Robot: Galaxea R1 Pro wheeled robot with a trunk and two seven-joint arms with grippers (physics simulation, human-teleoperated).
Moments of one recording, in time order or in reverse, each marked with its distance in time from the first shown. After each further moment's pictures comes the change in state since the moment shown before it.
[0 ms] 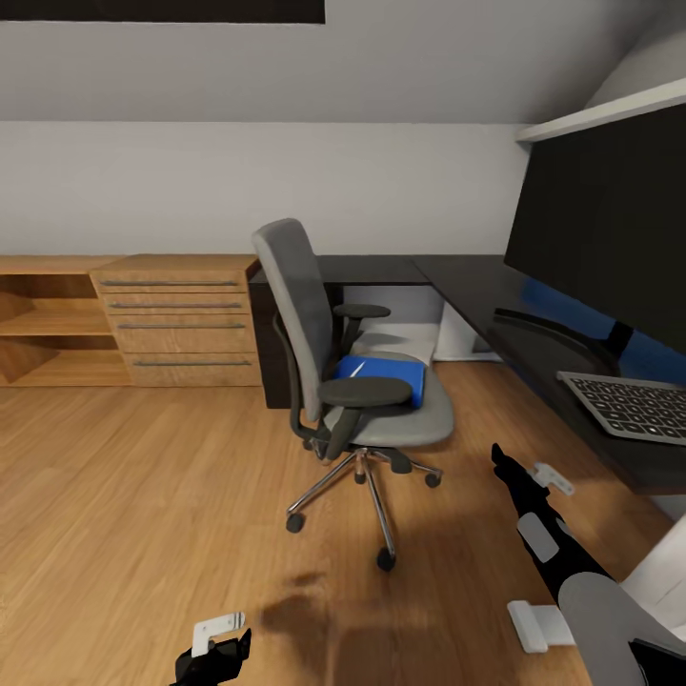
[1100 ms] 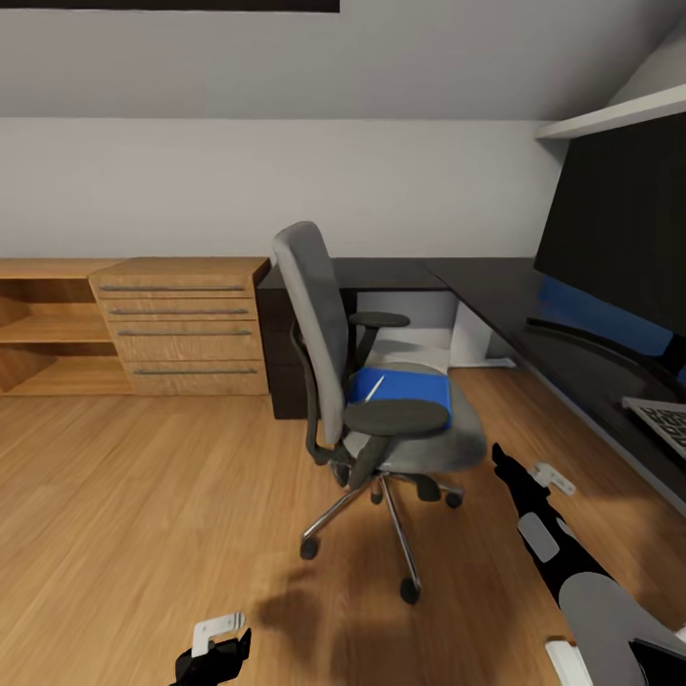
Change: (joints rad) left arm 0.000 0.000 0.000 0.000 0.000 0.000 0.000; right arm 0.000 -0.001 0.000 -0.001 0.000 -0.001 0.002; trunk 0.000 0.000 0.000
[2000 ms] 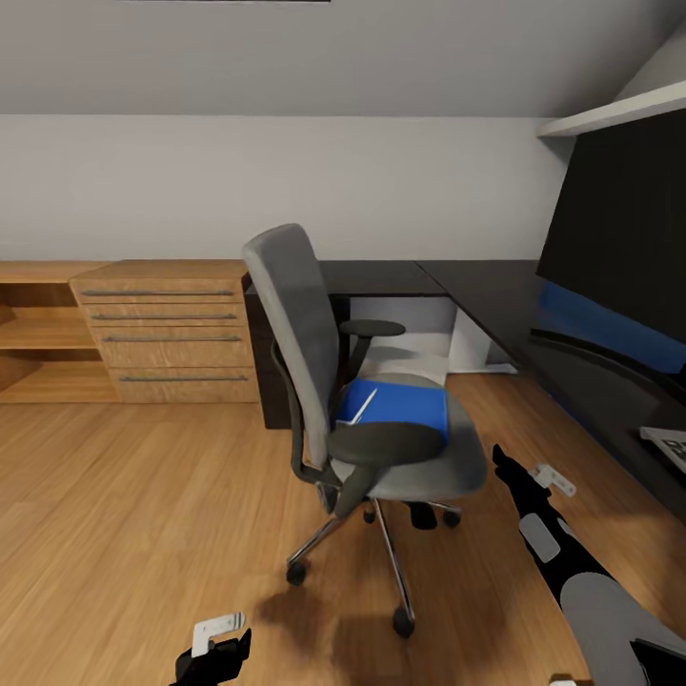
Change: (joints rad) left arm 0.000 0.000 0.000 0.000 0.000 0.000 0.000; right arm 0.000 -0.005 0.001 0.004 0.002 0.011 -0.005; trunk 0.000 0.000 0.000
